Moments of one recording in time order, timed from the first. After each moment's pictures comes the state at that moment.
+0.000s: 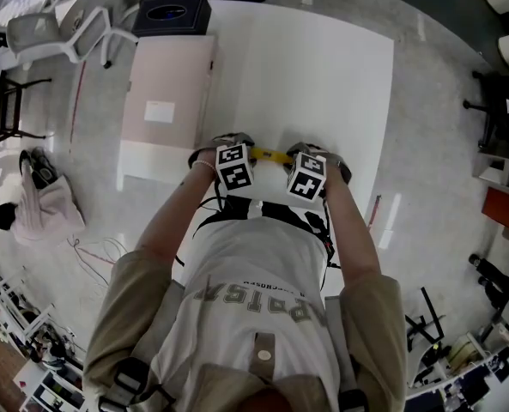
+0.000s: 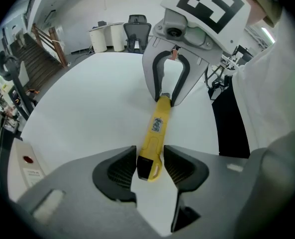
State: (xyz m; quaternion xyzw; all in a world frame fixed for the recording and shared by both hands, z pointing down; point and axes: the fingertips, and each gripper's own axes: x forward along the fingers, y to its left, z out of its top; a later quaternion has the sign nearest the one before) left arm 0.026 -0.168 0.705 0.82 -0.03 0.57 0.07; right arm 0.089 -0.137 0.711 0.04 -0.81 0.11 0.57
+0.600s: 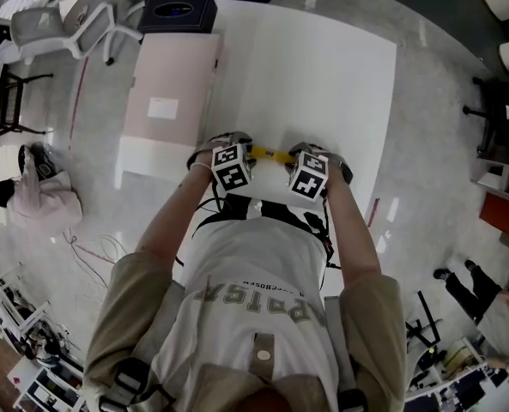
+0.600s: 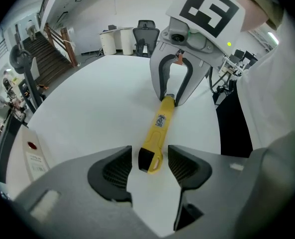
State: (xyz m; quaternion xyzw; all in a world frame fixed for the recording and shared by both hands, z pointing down) left arm 0.017 -0.170 0.703 0.83 -0.07 0.55 0.08; right arm 0.091 -0.136 0.710 0.04 -0.81 0.11 0.57
